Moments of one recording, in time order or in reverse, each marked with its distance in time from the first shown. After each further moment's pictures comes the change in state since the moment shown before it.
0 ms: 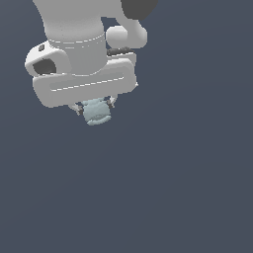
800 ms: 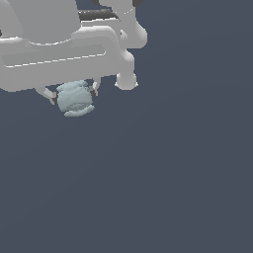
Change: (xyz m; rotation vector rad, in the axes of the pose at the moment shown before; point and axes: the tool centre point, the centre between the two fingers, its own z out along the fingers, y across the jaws) arm 0.014 0.035 -0.057 -0.001 -0.001 0.001
